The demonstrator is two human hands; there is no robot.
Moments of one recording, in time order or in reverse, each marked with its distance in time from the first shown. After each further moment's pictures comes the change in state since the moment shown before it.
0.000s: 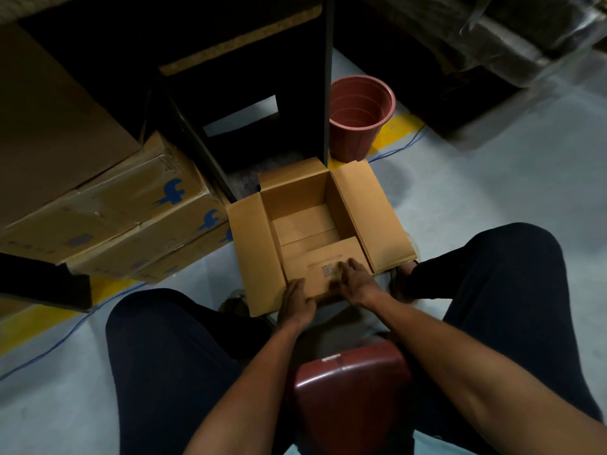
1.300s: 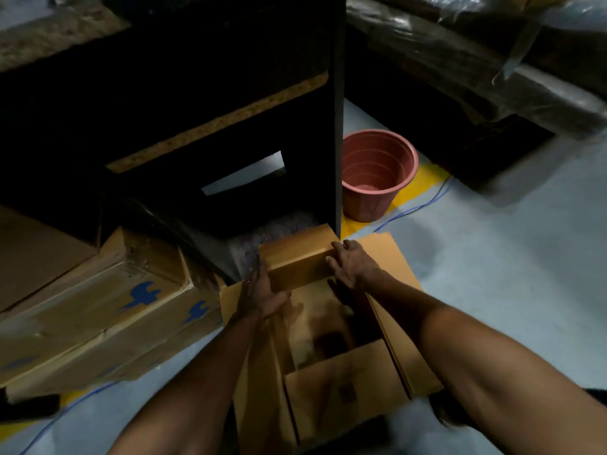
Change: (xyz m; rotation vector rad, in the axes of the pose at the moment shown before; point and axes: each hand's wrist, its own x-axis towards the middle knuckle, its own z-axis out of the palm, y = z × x) left_hand 0.220 0.081 -0.157 0.222 0.165 0.072; right_hand 0.204 -0.055 -0.167 -0.155 0.257 -0.242
